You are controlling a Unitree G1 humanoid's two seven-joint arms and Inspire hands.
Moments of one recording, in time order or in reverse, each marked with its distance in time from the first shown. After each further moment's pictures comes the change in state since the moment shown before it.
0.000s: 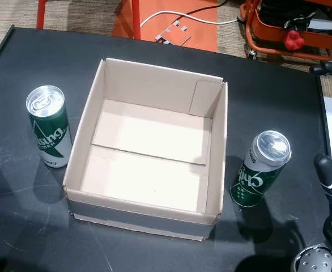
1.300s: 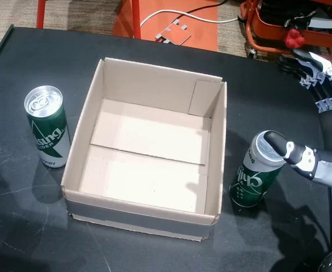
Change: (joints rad) left arm -0.090 0.006 0.090 0.097 -0.011 0.073 -0.058; right arm -0.067 -0.261 0.082 0.453 -0.362 -0.145 -0.165
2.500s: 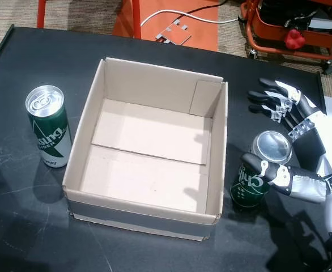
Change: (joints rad) left arm -0.003 0.003 0.039 -0.003 -0.024 0.053 -0.017; right arm 0.026 -0.026 0.098 0.141 -0.122 0.060 -0.125
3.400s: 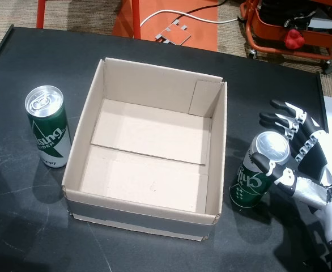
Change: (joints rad) left arm 0.016 -0.001 0.001 -0.074 -0.038 0.080 0.024; right arm -0.017 -0.090 0.021 0.180 -0.167 0.114 -0.197
